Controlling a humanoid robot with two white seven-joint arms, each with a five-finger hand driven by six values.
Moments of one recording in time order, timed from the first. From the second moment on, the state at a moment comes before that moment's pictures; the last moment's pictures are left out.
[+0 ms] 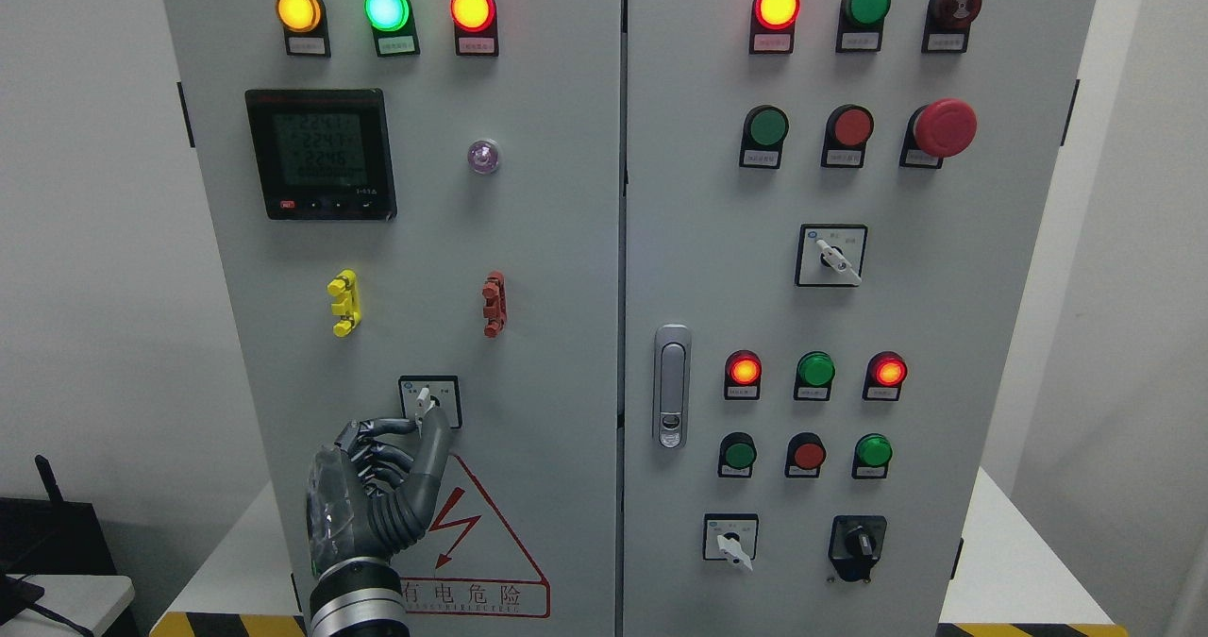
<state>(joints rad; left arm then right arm) -0.44 -0.11 -0.15 -1.88 -0.24 0.60 0.46 0.12 0.12 0.00 -0.11 0.00 0.01 -0.06</state>
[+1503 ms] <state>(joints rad) -0.48 -0.11 -0.16 -1.86 -0.23 0.64 0.46 0.12 0.12 0.00 -0.11 0.00 0.01 -0.06</state>
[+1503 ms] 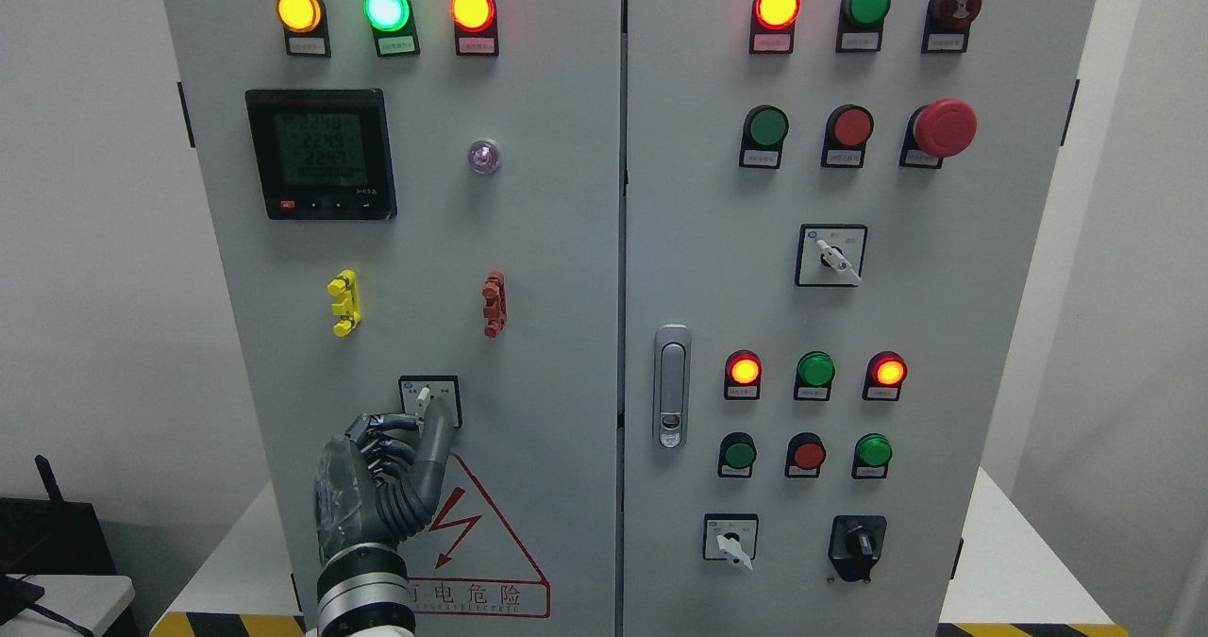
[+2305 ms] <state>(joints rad) -0.48 -0.11 -0.16 -1.86 -0.23 0.66 0.46 0.12 0.12 0.00 -0.11 0.00 0.01 -0.06</state>
